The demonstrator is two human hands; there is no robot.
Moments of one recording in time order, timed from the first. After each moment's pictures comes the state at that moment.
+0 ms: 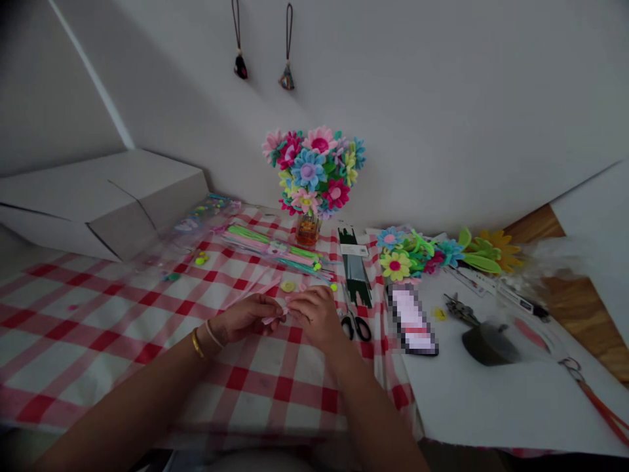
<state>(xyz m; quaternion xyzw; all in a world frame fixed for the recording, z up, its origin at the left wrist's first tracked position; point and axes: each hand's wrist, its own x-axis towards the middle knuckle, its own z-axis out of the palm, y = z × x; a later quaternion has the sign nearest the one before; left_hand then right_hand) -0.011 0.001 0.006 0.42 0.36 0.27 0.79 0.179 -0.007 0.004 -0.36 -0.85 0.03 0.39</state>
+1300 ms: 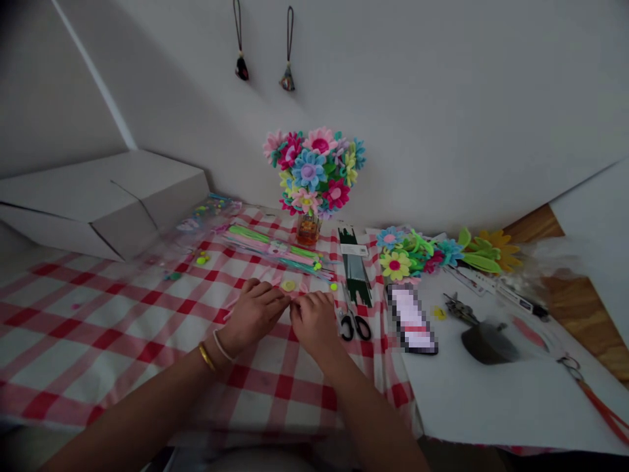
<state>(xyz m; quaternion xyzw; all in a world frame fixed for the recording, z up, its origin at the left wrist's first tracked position) -0.002 -0.015 0.018 0.87 0.39 0.28 0.01 0.159 -0.022 0.005 -0.51 -0.80 -0.03 0.33</state>
